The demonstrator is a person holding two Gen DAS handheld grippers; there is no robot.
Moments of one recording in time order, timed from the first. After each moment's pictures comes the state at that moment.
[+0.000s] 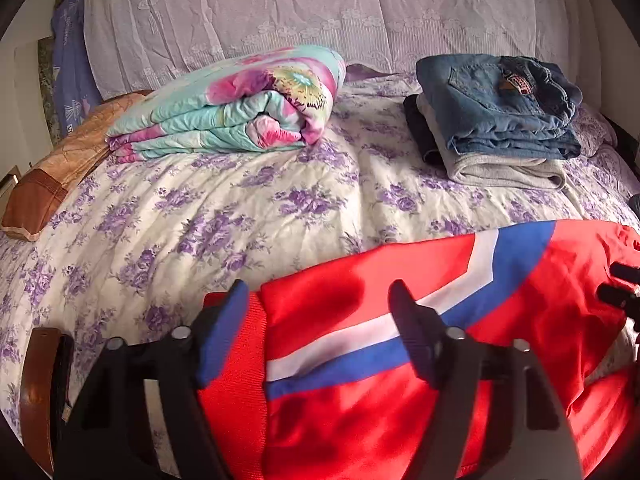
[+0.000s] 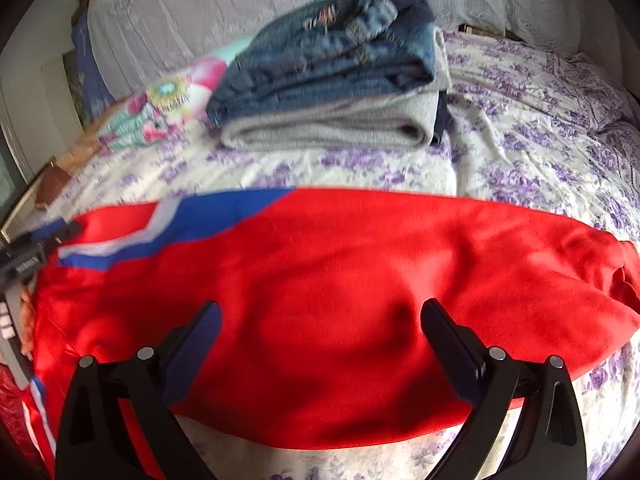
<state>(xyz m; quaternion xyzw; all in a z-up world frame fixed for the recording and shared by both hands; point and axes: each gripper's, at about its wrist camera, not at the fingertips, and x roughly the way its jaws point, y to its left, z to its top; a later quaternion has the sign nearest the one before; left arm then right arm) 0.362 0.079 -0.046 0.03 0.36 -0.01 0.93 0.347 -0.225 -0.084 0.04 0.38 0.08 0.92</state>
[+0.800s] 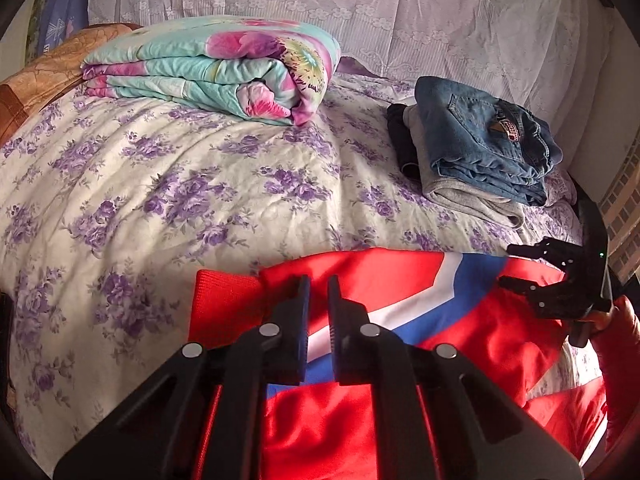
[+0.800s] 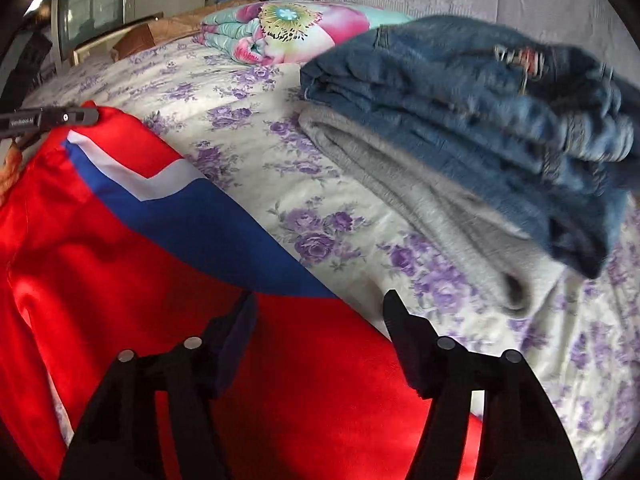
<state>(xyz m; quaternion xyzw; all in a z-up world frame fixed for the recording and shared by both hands) 0.374 0.120 -0.053 -0.12 0.39 -0.10 0.91 0.457 -0.184 -0.088 -0.21 0.40 0.27 0.85</state>
